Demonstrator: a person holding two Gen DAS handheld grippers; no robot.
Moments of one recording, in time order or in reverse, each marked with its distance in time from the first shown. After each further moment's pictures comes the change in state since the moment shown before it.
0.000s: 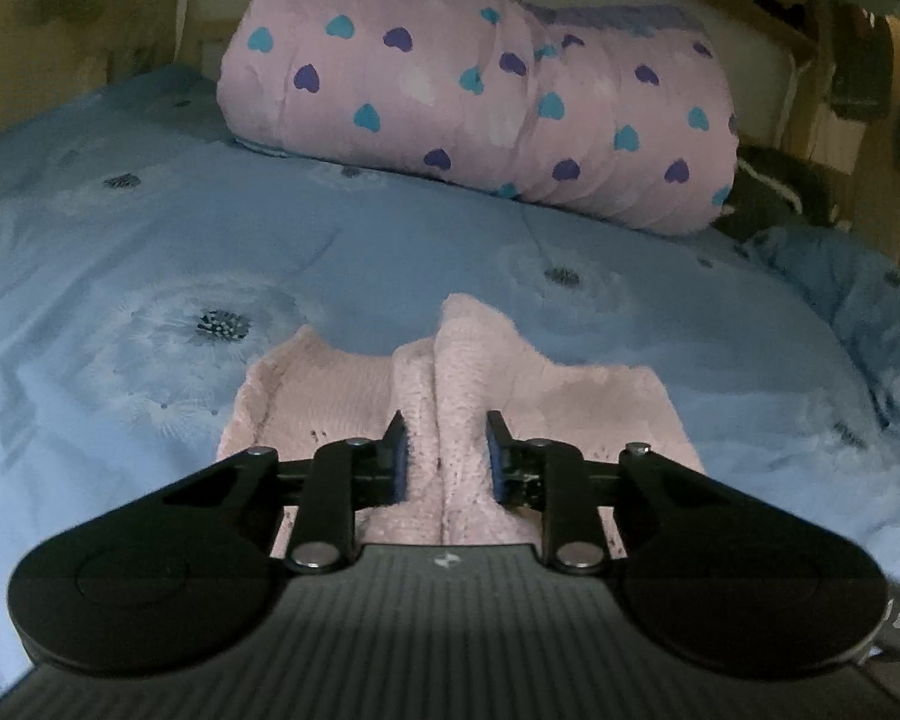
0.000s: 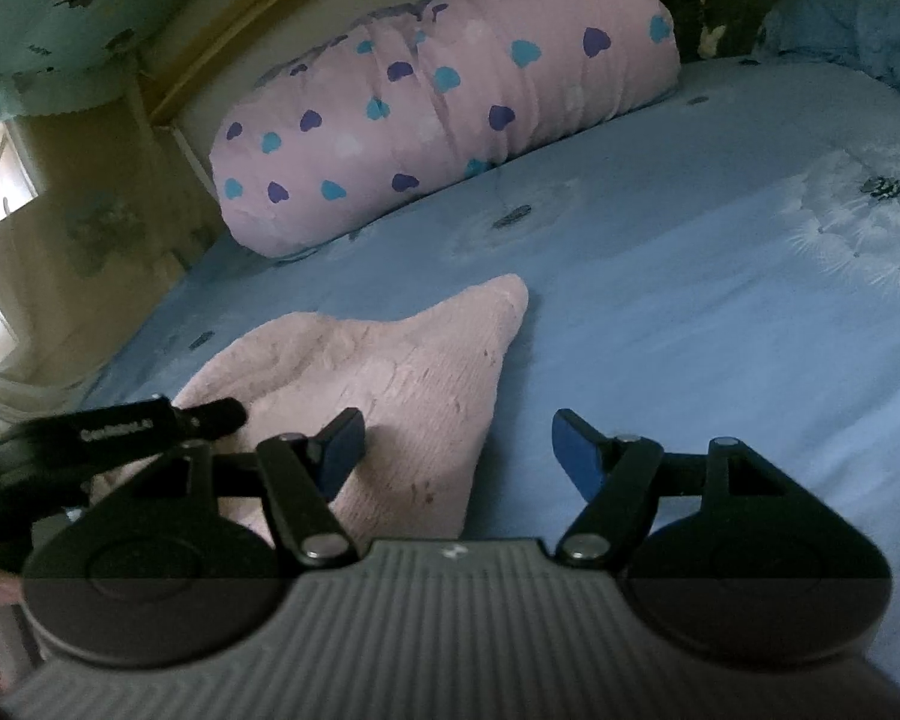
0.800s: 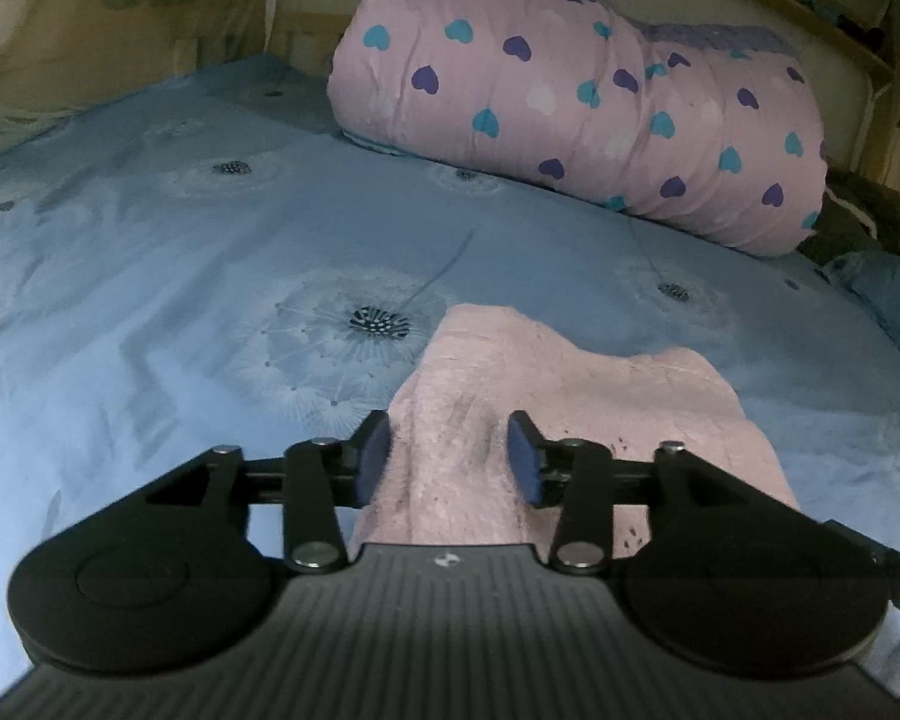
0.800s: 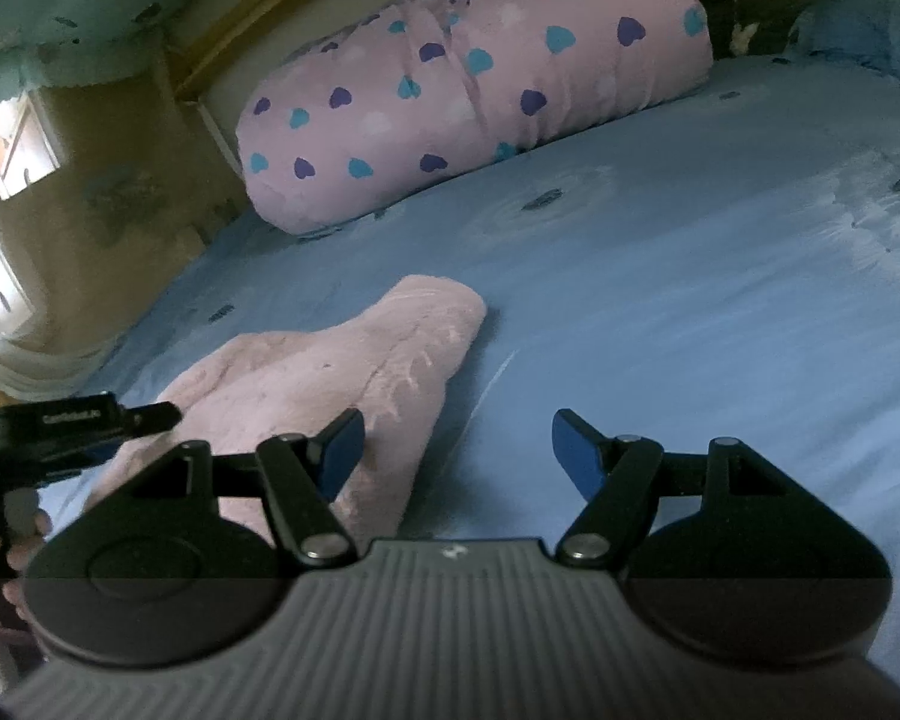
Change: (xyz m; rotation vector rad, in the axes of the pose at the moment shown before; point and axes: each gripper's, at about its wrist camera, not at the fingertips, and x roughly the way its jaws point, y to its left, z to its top) left arm -0.021 0.069 -0.002 -0.046 0.003 0.146; right arm 0.004 0.005 -0.006 -0.045 0.026 0.048
